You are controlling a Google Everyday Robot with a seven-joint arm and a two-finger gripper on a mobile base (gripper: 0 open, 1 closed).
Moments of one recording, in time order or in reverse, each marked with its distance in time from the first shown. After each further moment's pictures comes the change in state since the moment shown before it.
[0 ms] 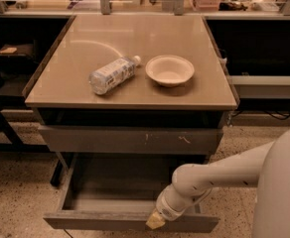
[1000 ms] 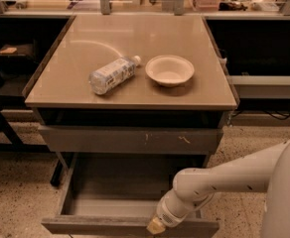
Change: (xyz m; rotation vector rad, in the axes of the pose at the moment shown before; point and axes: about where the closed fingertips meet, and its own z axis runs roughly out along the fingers) arm 0.010 0.022 -0.003 -0.026 0.014 0.050
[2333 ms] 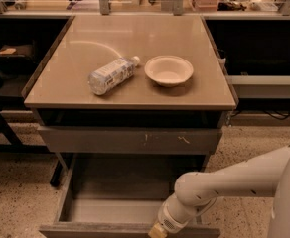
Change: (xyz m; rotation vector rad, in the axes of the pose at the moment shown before) arm 0.010 0.014 -0.004 -0.016 0.011 0.019
